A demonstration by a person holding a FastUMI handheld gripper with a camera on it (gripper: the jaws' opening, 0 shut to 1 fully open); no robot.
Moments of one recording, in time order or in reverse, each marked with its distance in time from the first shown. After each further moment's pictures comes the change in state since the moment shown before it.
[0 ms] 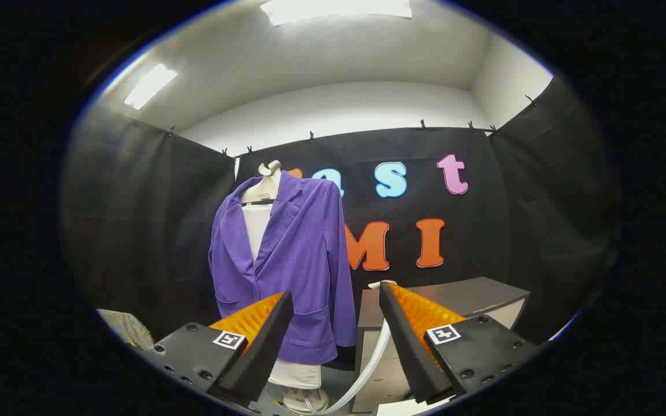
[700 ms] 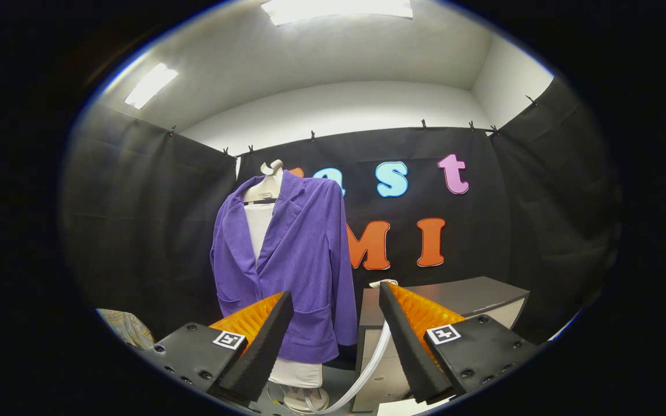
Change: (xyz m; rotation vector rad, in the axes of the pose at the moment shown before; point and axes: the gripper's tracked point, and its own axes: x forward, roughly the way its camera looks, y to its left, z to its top) arm -0.004 0.007 -0.004 -0.004 0.000 0.002
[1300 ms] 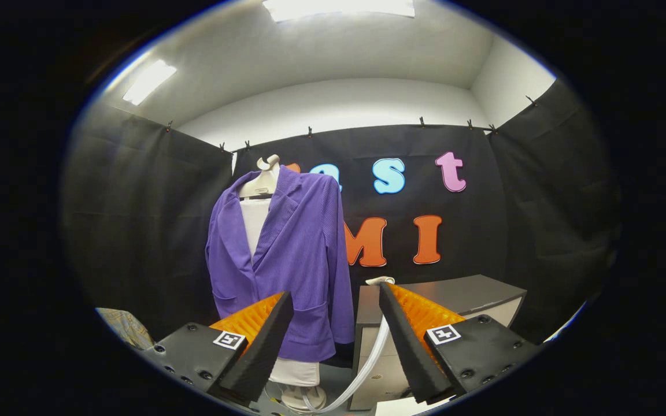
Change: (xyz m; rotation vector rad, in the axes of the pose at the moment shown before) arm 0.015 -0.006 -0.002 -0.009 0.020 -0.047
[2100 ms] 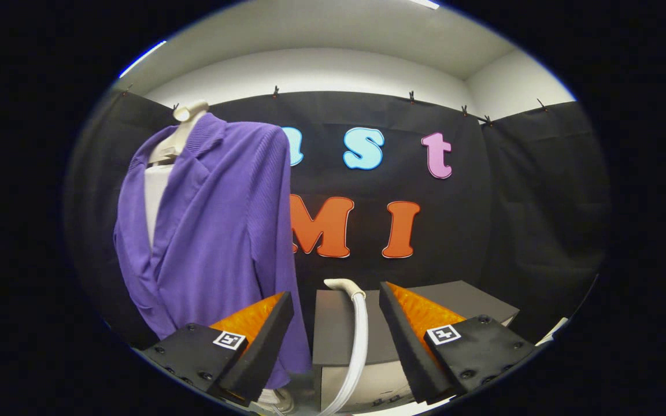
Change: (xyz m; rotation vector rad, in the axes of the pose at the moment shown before) arm 0.244 -0.070 -0.010 -0.071 0.172 -0.217
